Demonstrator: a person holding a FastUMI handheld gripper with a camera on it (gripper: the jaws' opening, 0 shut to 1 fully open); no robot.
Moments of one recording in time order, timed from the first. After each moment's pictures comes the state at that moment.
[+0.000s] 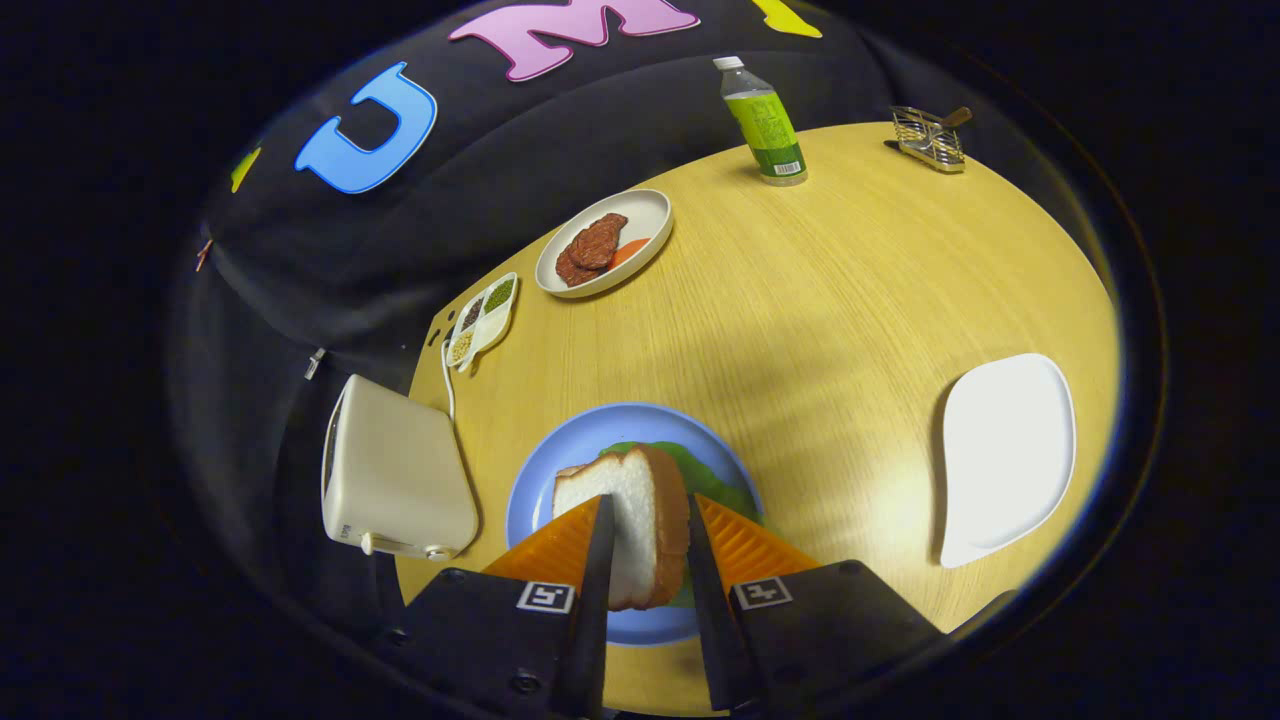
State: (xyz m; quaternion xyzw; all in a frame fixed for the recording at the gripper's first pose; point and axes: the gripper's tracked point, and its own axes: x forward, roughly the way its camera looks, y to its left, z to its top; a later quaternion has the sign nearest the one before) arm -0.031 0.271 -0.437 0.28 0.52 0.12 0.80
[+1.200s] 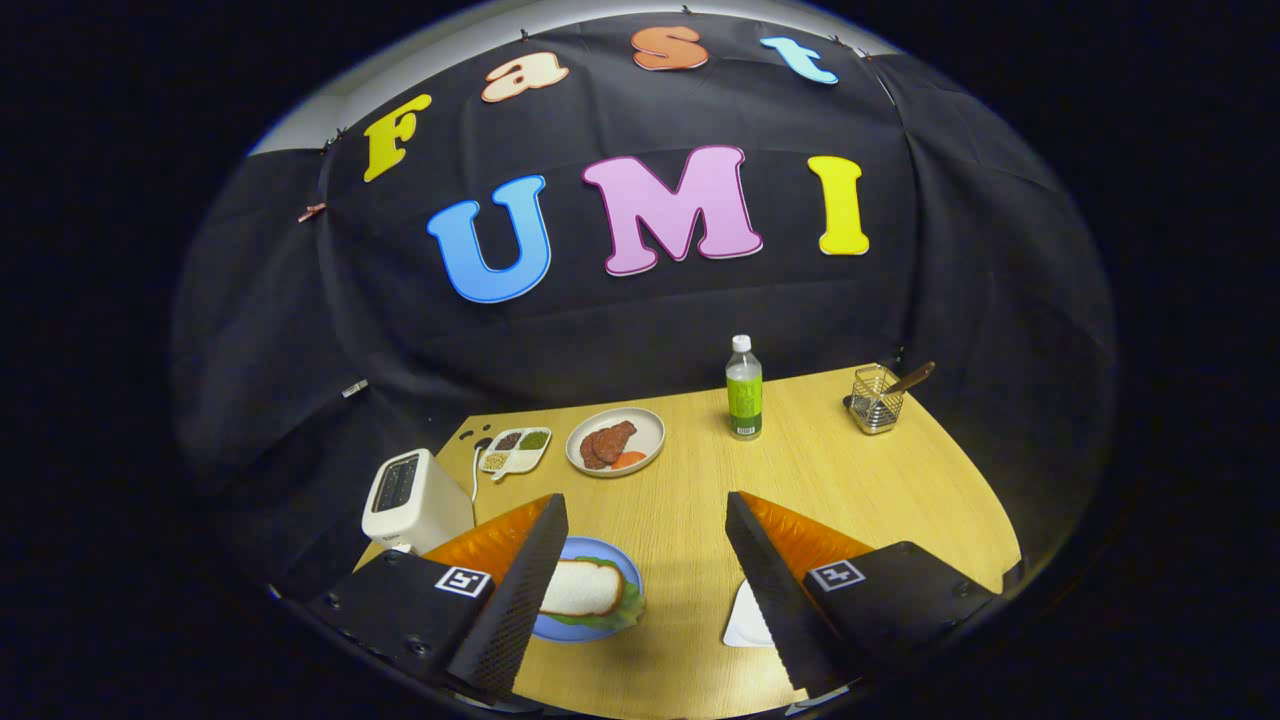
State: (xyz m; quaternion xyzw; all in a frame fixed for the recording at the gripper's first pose) arm -0.014 0.120 -0.201 0.17 0.27 0.14 0.94
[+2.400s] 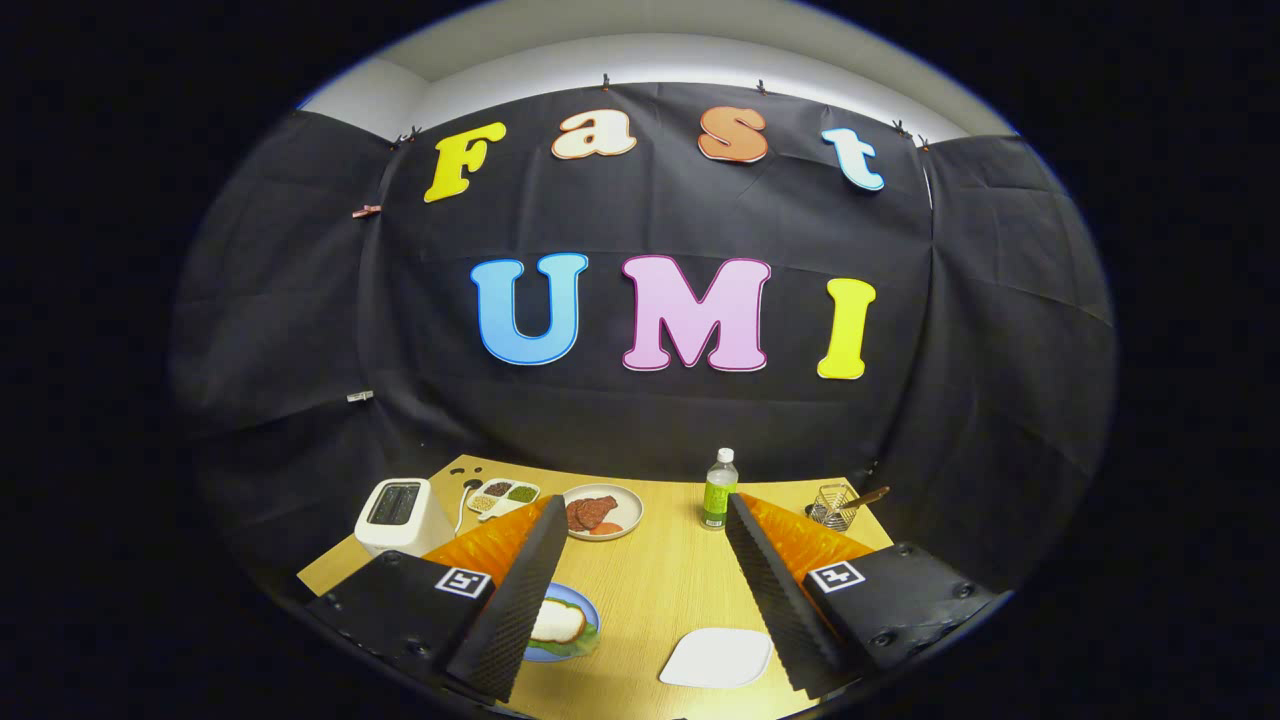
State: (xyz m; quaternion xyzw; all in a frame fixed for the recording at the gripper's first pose) arm -0.029 0.108 -0.115 0.08 0.15 0.14 0.98
